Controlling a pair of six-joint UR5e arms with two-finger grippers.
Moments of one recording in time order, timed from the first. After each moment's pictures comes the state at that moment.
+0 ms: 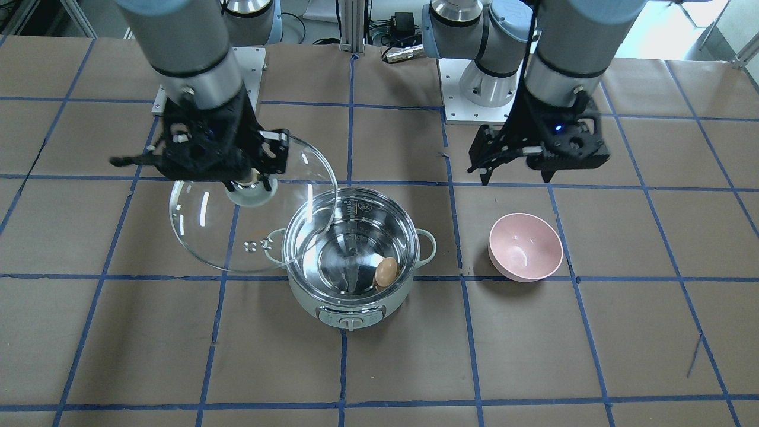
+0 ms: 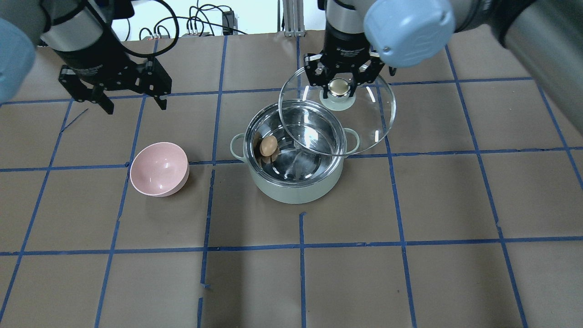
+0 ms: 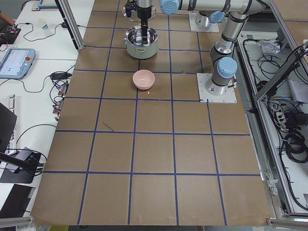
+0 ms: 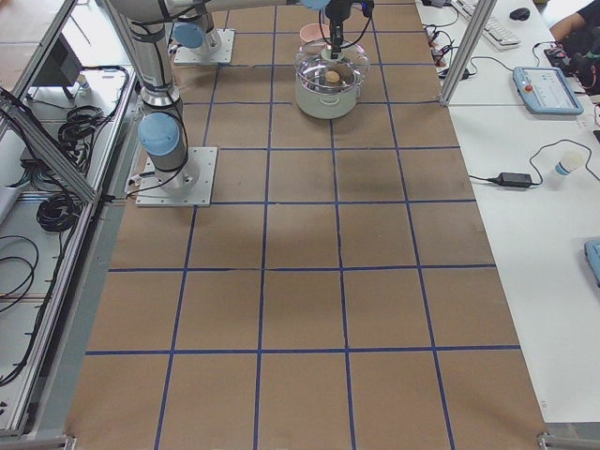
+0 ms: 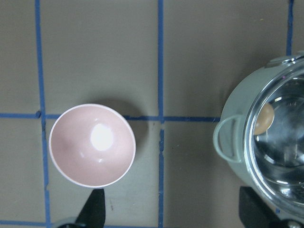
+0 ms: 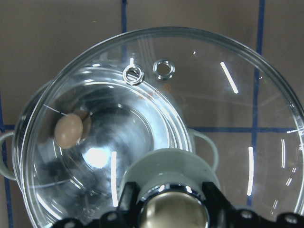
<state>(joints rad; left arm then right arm) -1.52 -1.55 -1.52 -1.63 1.61 -0.03 1.86 -1.26 1.36 -1.71 -1.55 0.28</state>
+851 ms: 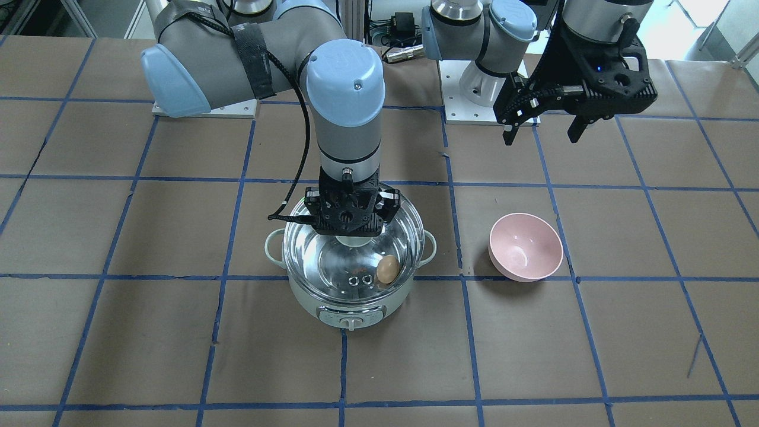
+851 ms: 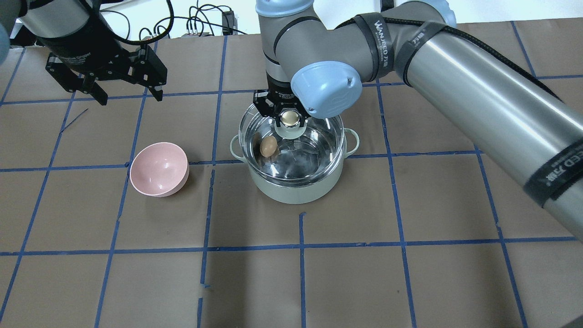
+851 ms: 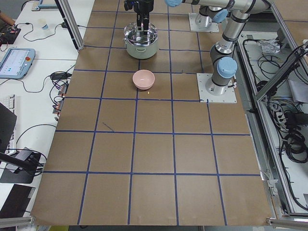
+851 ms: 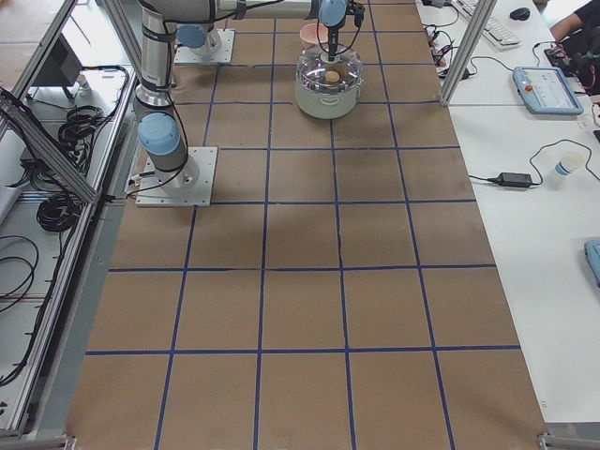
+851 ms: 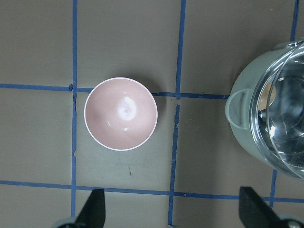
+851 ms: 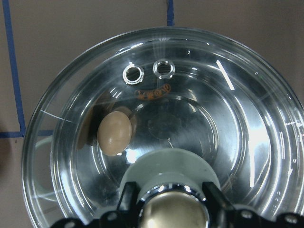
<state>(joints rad) -1.54 -1.55 -1.50 -1.62 1.60 -0.03 1.98 -1.18 1.41 -1.84 -1.54 0.46</state>
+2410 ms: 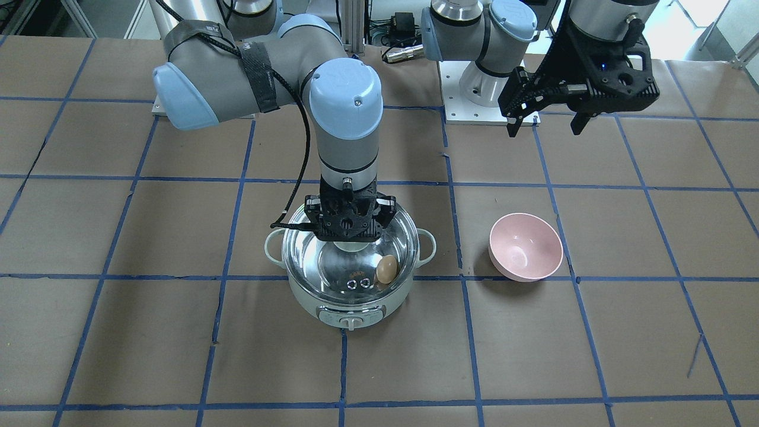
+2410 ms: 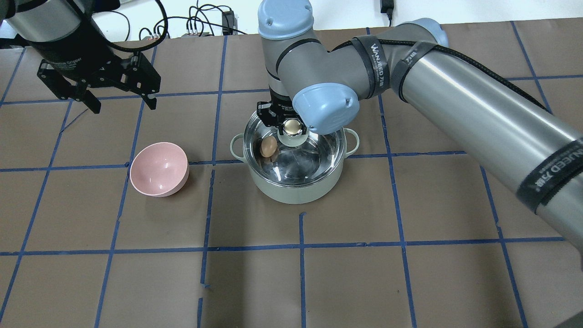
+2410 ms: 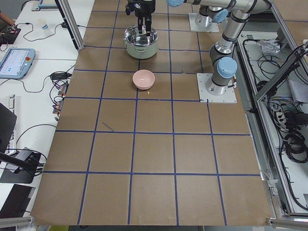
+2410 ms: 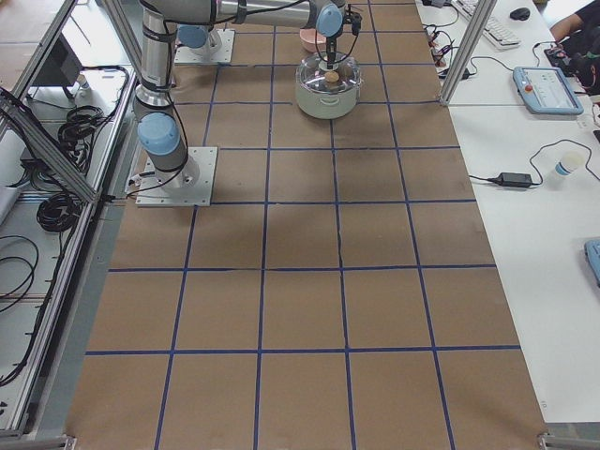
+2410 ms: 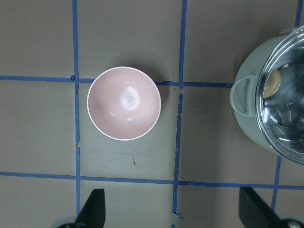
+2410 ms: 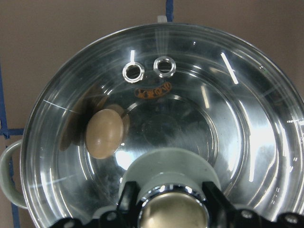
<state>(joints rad) -1.52 -1.54 -1.49 -1.68 1.60 0.00 1.98 -1.17 1.48 -1.90 -1.56 0.42</state>
